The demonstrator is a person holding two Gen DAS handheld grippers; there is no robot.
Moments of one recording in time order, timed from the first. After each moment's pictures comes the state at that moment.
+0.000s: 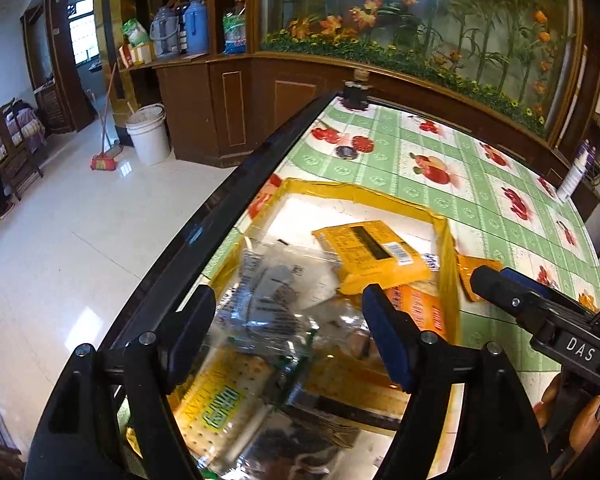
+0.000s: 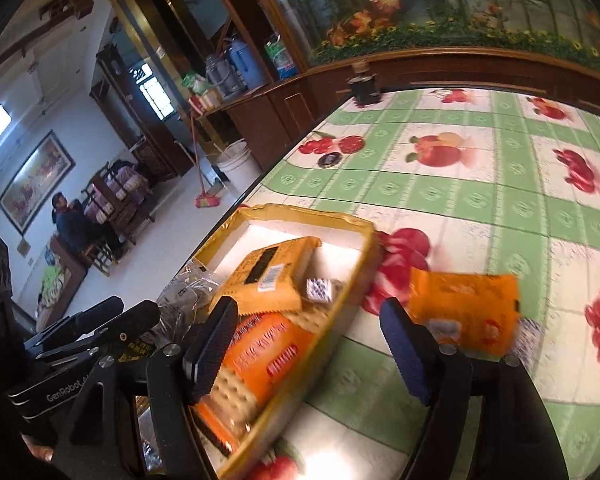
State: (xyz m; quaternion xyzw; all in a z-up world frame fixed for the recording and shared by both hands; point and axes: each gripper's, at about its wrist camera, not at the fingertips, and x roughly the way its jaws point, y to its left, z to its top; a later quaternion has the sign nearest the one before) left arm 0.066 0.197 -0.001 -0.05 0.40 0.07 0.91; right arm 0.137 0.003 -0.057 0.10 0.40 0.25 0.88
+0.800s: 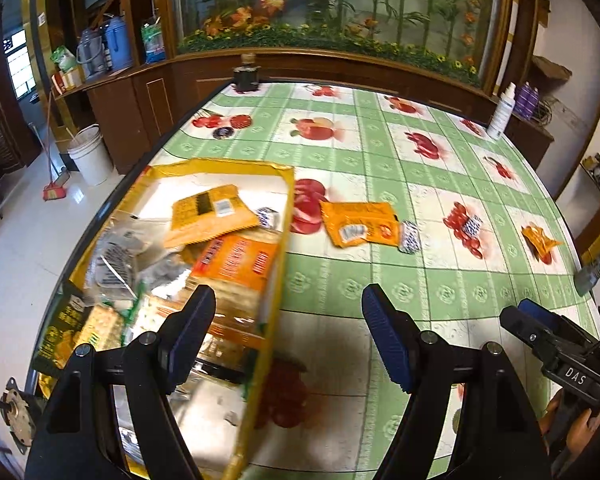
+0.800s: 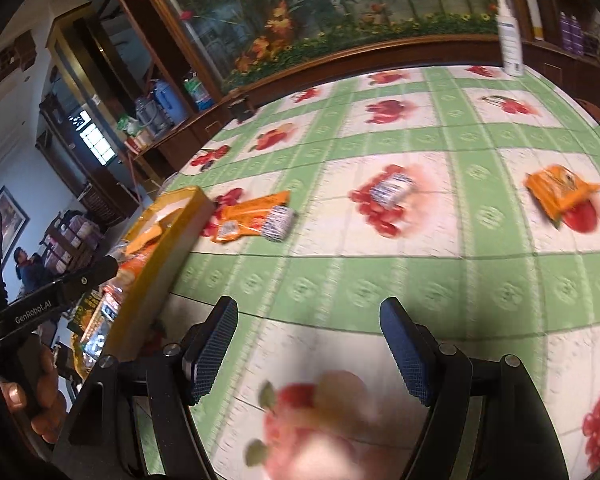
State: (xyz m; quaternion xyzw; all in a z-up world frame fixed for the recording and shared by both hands) left arm 0.042 0.078 -0.002 0.00 0.42 -0.03 0.91; right arm 0.038 -0.177 -0.087 0.15 0.40 0.12 0.90
